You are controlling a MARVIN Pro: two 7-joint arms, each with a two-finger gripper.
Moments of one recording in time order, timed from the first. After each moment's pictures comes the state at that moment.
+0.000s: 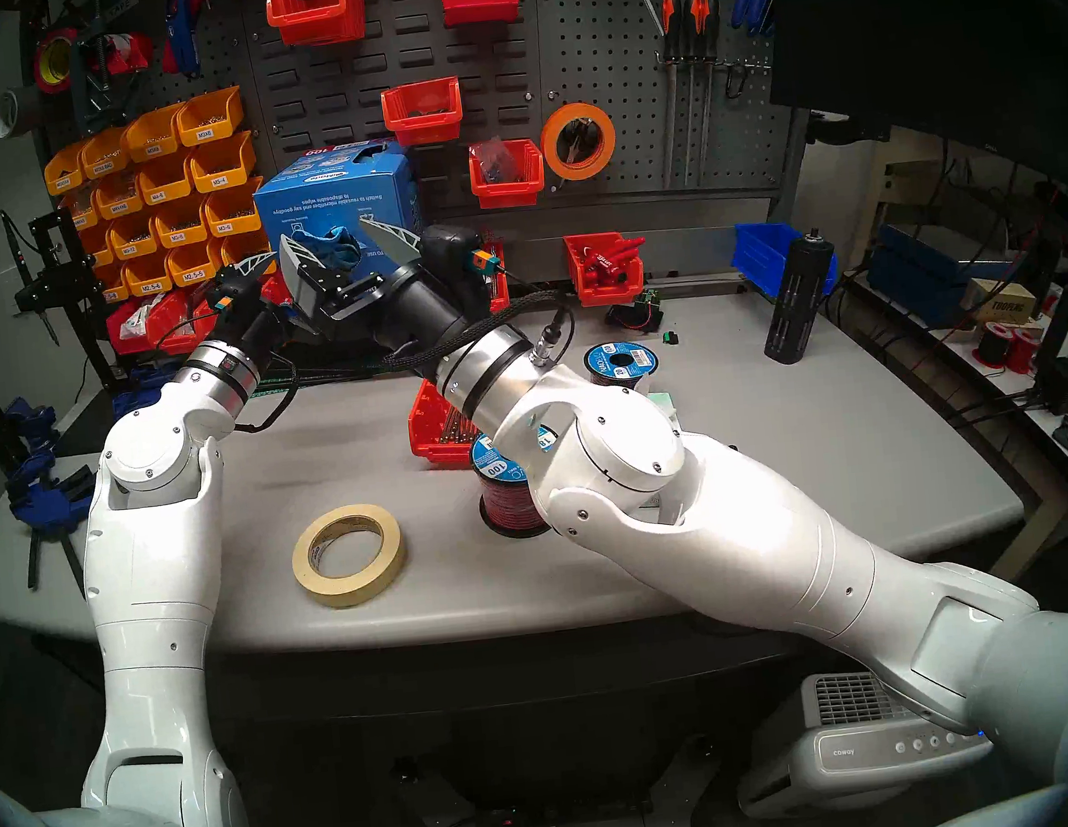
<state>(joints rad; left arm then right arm) 1.28 -1.21 -1.80 -1.57 -0.06 -0.10 -0.50 -0.94 -1.21 0.59 -1.89 0.83 -0.19 -0.15</state>
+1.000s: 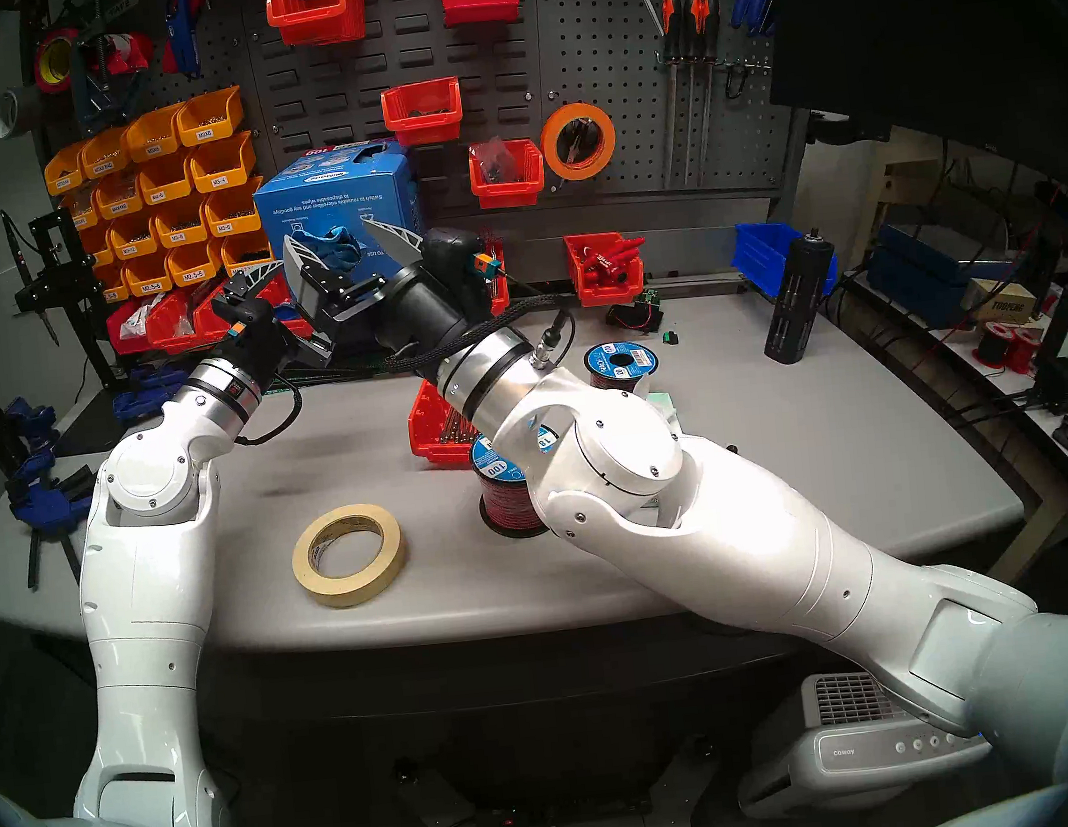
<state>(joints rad) 1.32 -1.19 -1.79 -1.57 0.04 -0.24 -0.52 -0.94 -1.21 0.59 -1.88 0.81 -0.20 -0.16</state>
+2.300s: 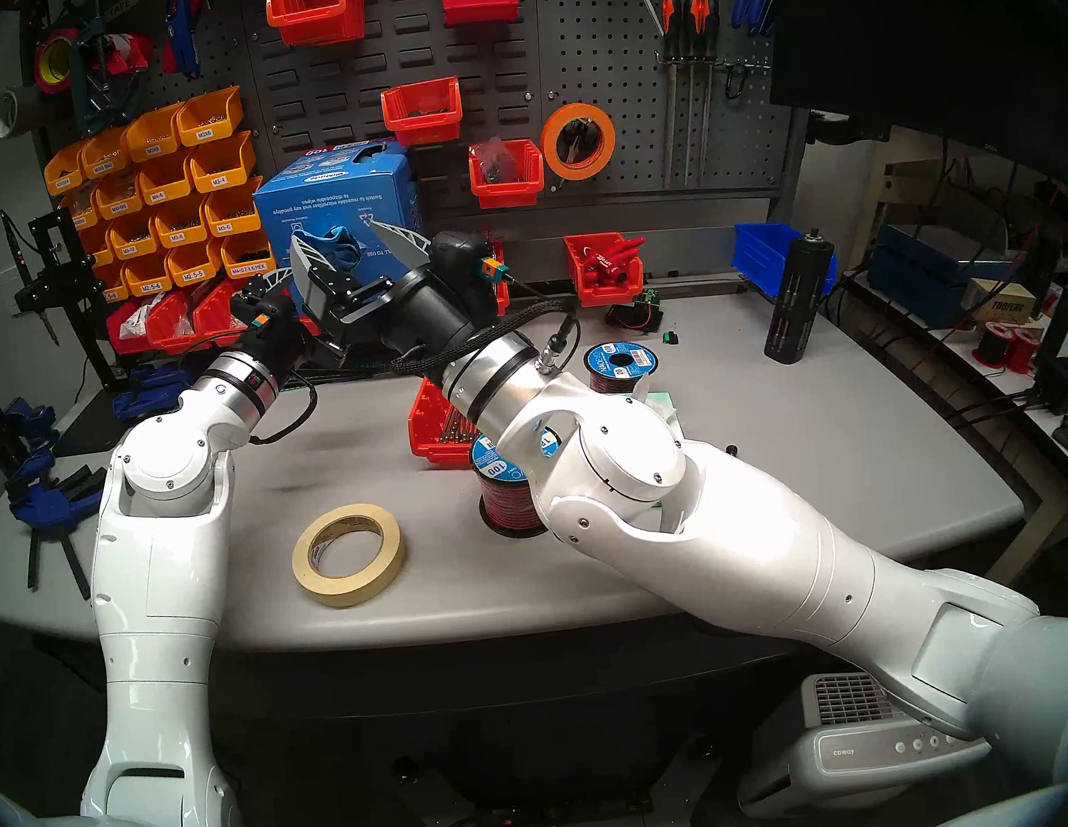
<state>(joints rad) 1.30 -1.21 -1.75 -1.61 0.12 -0.10 -0.49 -0.96 -1.20 0.59 -1.89 0.81 -0.22 -0.16</state>
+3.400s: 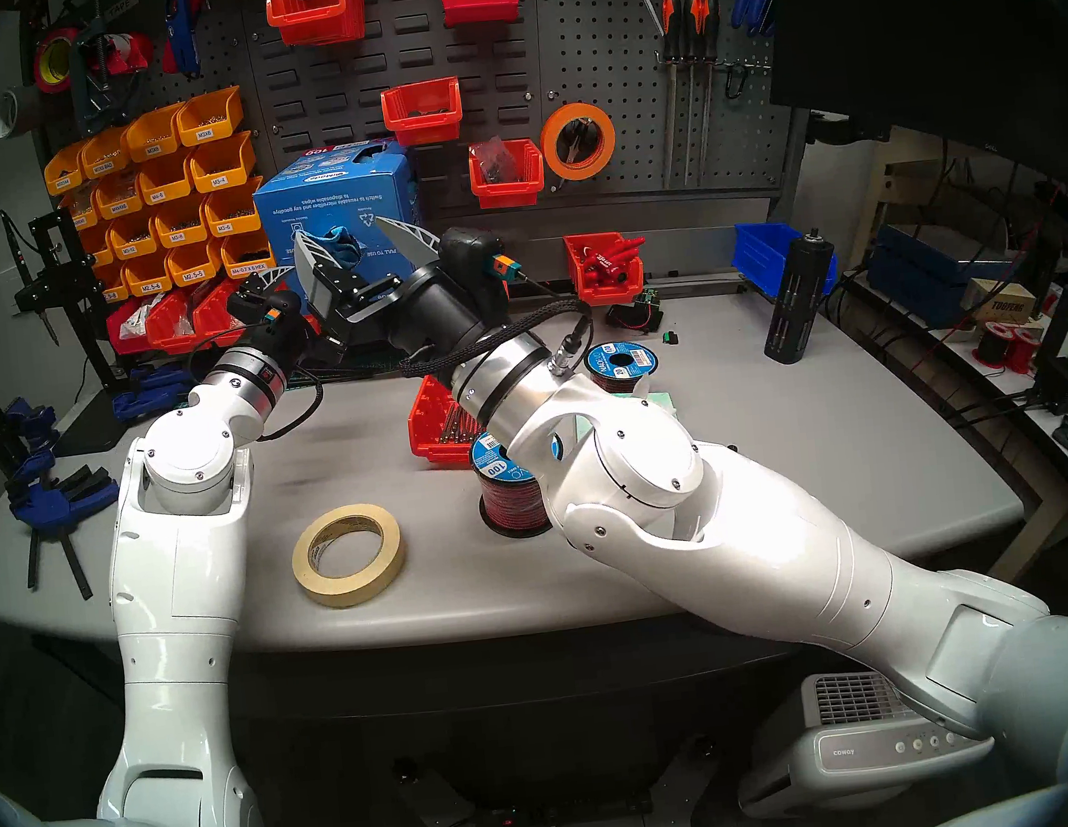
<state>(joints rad) 1.29 -1.27 -1.74 -1.64 0.26 -0.01 -0.38 -0.97 -1.16 0.59 -1.94 0.81 -0.22 -0.19</state>
